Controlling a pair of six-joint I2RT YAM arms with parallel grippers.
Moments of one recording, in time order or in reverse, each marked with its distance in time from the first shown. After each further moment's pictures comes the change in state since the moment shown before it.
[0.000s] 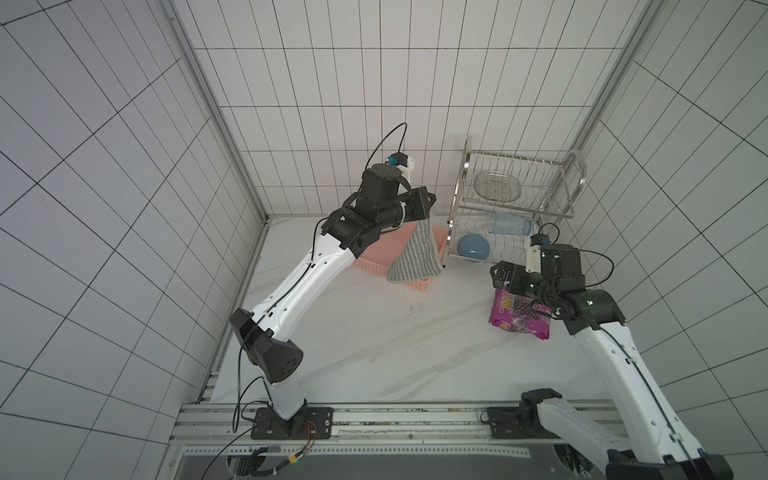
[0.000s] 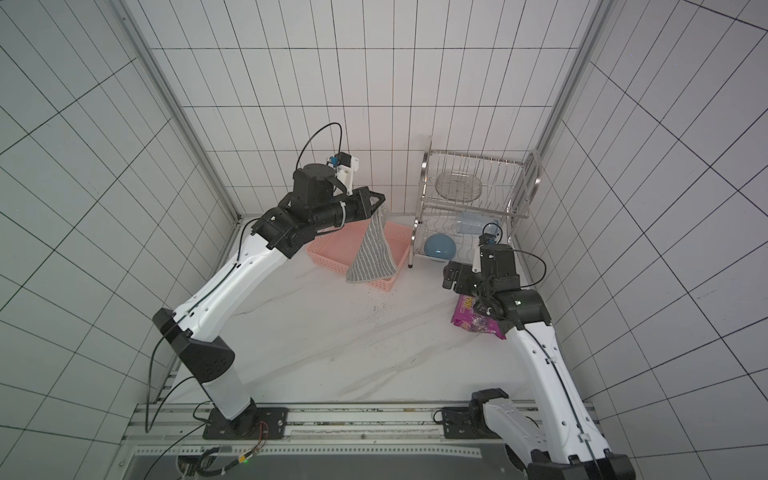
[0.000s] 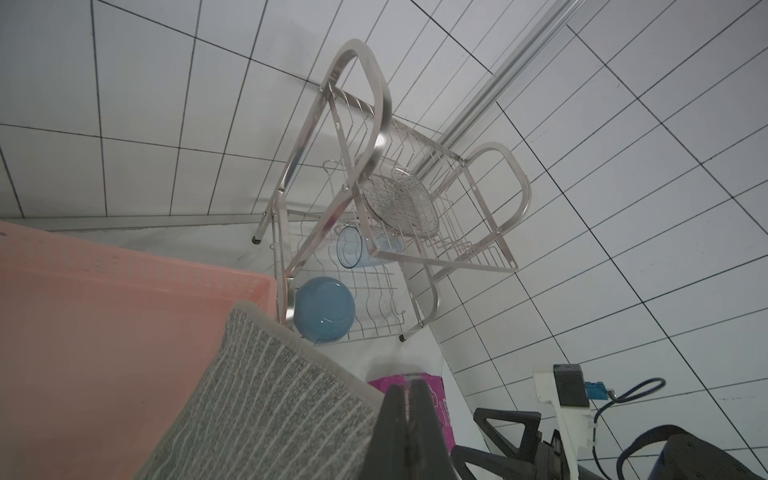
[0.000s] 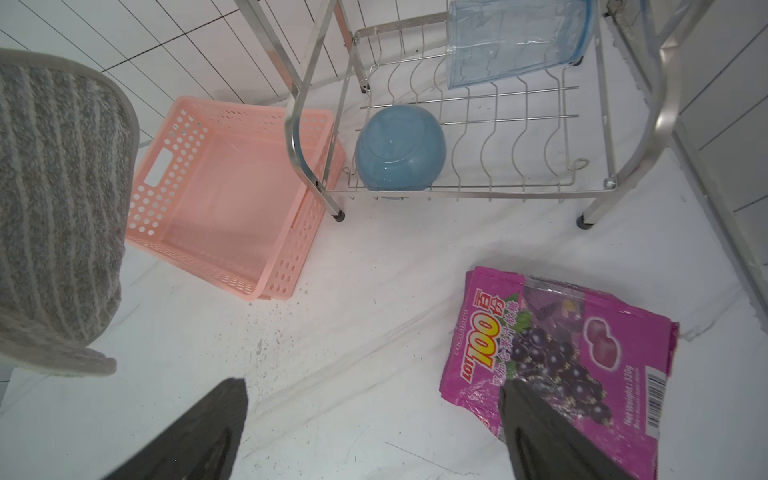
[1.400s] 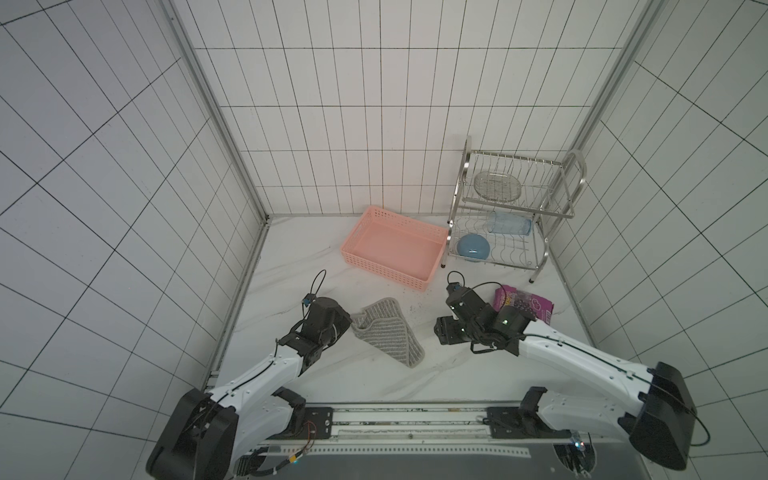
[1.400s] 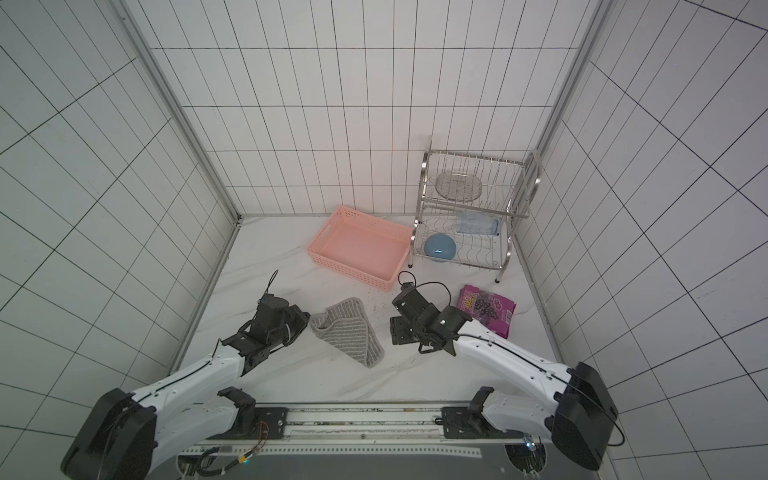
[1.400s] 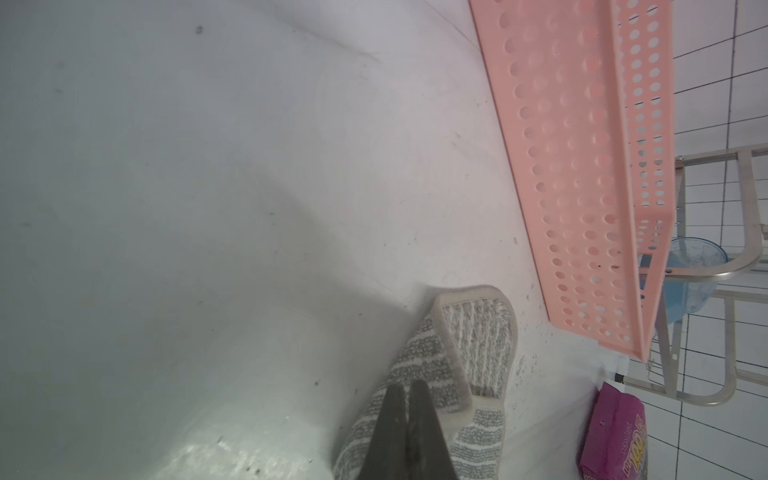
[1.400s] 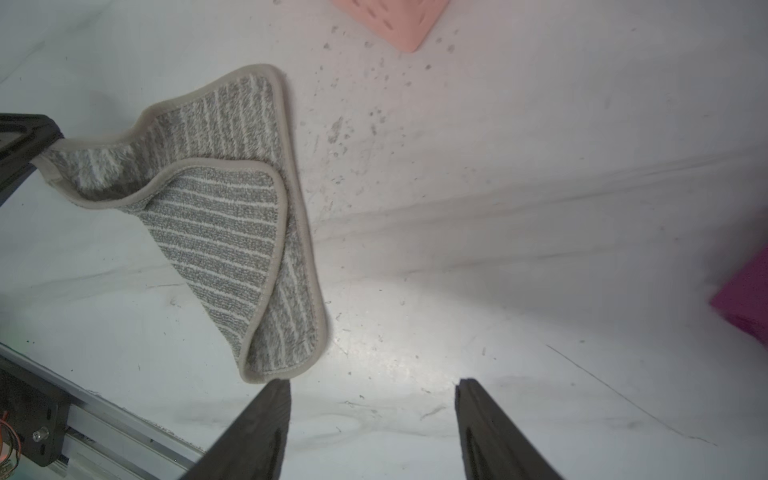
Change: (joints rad) left arm 0.317 -0.703 -1.686 0.512 -0.143 -0.533; right arm 0.711 0.257 -0.259 0.164 0.097 0.279
